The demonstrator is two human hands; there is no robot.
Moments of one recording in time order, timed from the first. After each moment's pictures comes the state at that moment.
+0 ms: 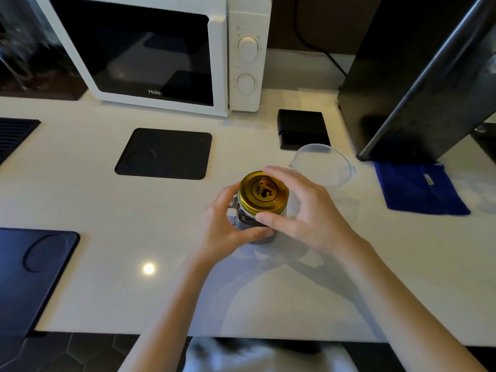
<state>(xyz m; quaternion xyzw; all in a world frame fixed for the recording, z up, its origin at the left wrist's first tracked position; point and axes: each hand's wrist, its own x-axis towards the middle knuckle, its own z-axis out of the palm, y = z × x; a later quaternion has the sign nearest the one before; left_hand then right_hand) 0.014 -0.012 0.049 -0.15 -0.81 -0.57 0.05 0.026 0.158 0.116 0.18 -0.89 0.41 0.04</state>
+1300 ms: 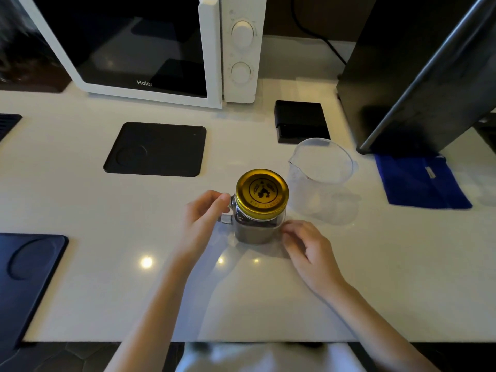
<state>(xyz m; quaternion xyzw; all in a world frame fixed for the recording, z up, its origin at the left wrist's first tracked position) 0.003 -0.028 0.043 -0.03 -0.74 -0.67 -0.03 0.062 0.177 0.013 0.05 -0.90 0.44 0.06</state>
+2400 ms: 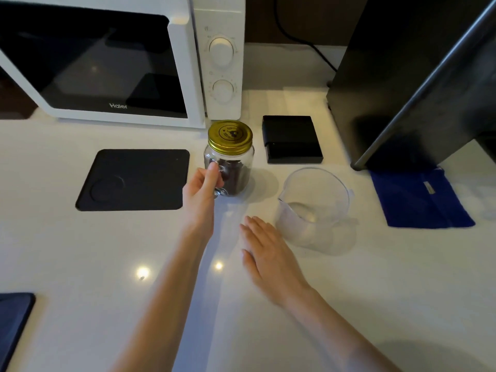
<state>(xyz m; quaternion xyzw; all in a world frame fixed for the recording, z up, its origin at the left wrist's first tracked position) -0.101 0.014 0.042 0.07 -0.64 -0.77 0.04 -0.002 0.140 0.004 0.16 -0.97 0.19 0.04</state>
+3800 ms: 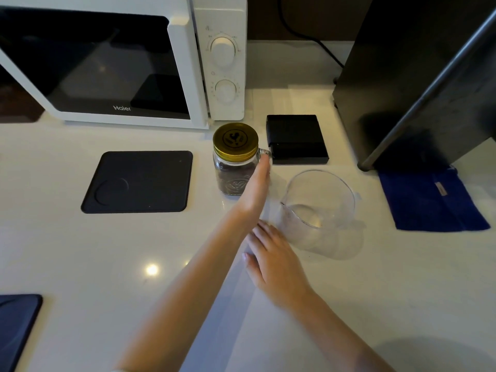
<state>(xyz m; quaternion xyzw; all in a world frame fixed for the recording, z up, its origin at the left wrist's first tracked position) -0.107 0.083 0.070 0.02 -0.71 -0.67 -0.23 -0.004 0.141 0.001 0.16 -0.95 0.23 0.08</state>
